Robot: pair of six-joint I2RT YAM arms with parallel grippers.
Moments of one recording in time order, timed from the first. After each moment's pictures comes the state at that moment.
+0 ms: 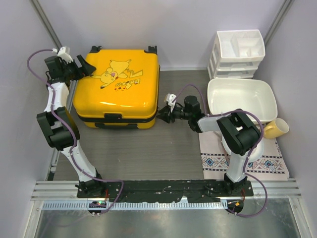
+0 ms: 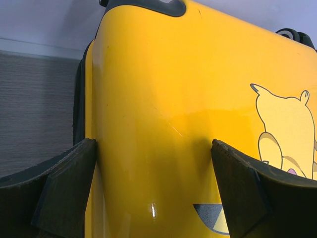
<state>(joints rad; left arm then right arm) 0.32 1.97 1.69 -0.14 0.63 -0.24 0.52 1.86 0.87 0.75 -0.73 -0.26</state>
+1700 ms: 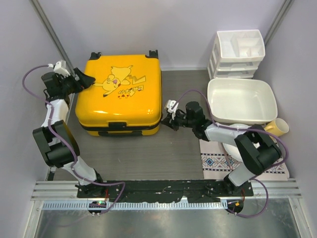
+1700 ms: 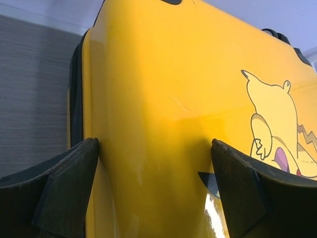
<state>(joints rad) 0.38 1.70 1.26 0.07 0.68 -0.32 0.60 1.60 0.74 0.52 -0.55 -0.28</state>
